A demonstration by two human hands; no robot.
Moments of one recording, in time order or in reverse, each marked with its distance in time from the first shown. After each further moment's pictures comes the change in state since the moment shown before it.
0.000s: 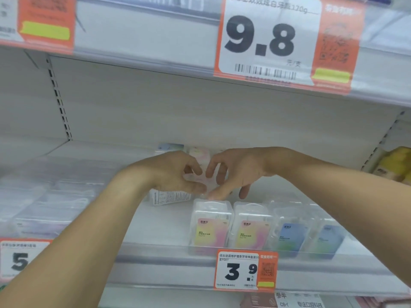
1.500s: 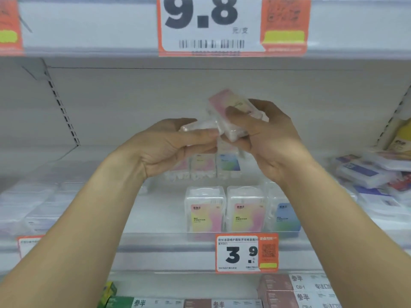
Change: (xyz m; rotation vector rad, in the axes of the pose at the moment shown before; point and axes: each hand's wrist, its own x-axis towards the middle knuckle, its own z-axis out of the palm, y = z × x) left_hand -0.024 0.048 -0.014 -1.189 0.025 0.183; right_hand -0.048 0.003 0.031 1.361 0.893 -0.384
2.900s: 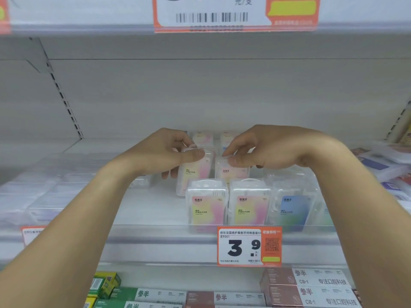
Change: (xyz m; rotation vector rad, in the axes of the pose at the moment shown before) left_hand -0.006 -0.025 -0.021 0.932 0.196 -0.063; right_hand 0.013 -0.007 -0.026 -1.262 -0.684 0.092
